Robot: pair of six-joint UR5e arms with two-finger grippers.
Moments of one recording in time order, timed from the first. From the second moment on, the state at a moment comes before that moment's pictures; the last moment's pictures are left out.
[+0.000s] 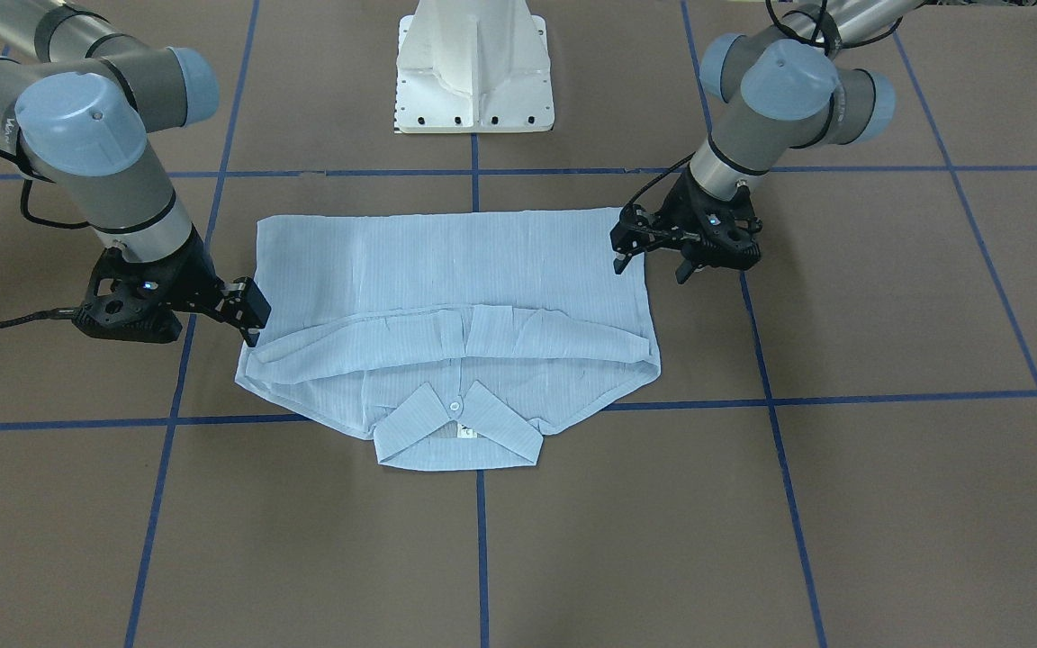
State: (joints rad) left arm -0.60 -1.88 -1.80 -2.07 -1.94 -1.25; right arm 0.81 -1.18 1.79 -1.47 1.95 1.11
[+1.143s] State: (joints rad) left arm -0.40 -1.81 -1.85 -2.06 -1.85 -1.42; right arm 0.81 -1.19 1.79 -1.47 1.94 1.11
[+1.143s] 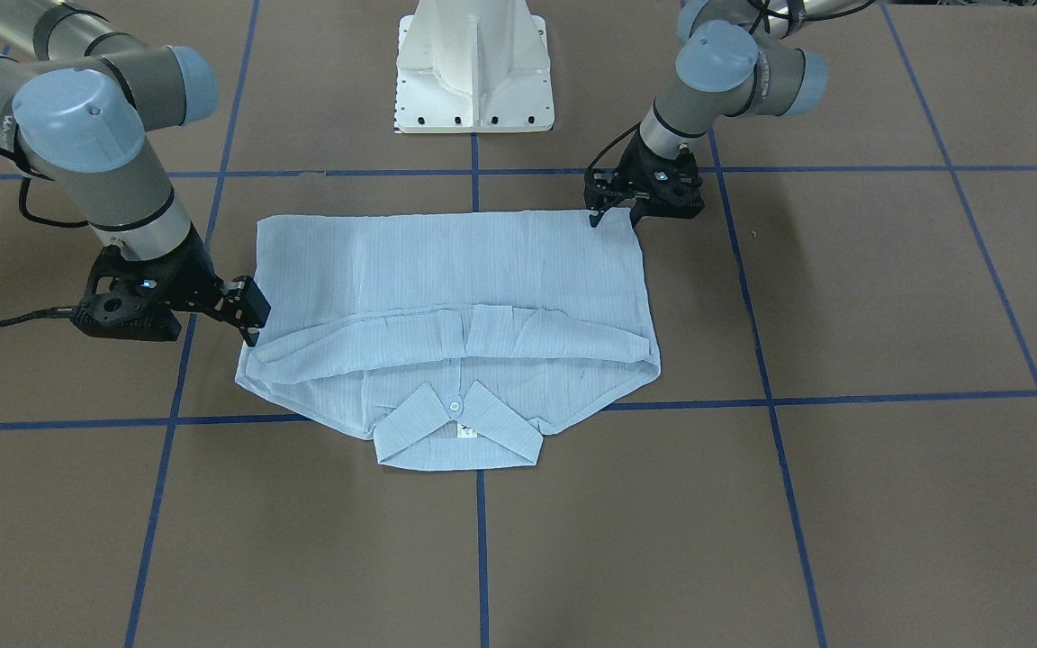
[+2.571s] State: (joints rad) left arm -0.79 -1.92 -1.67 -1.93 -1.84 -1.03; right arm 0.79 -1.17 1.79 -1.46 1.94 1.12
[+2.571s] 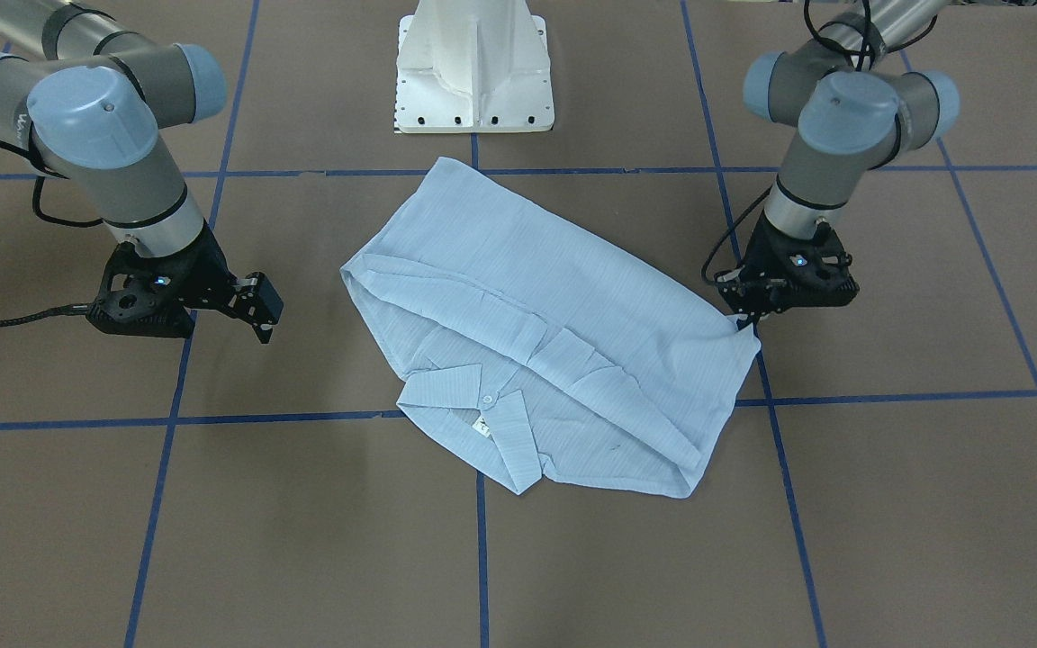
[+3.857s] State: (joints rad) left arm -0.98 -2.15 -1.31 -2.11 -1.98 -0.76; right arm 0.64 -0.88 1.57 -1.47 1.85 1.50
